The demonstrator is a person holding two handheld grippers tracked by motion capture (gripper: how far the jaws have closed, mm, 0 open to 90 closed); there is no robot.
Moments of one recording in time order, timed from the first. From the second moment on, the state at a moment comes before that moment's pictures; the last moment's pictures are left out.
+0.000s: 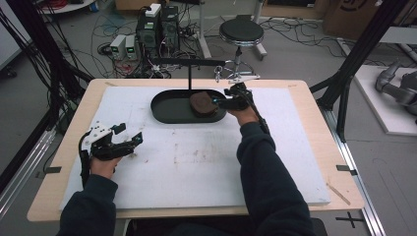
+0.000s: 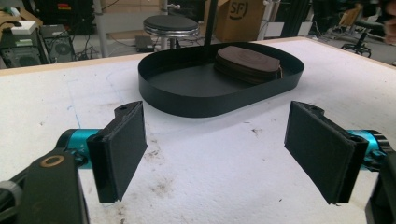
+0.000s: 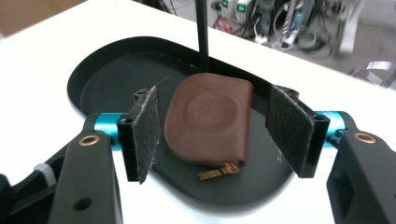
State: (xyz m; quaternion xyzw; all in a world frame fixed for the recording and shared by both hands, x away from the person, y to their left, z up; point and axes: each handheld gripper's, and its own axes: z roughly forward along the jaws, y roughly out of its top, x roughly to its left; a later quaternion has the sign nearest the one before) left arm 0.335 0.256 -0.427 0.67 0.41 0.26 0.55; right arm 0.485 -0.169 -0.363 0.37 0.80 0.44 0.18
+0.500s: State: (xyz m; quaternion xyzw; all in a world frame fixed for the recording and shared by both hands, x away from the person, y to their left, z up) left arm 0.335 0.251 -0.426 0.67 0.41 0.26 0.56; right arm 0.403 -0.249 -0.362 0.35 0.80 0.42 0.24
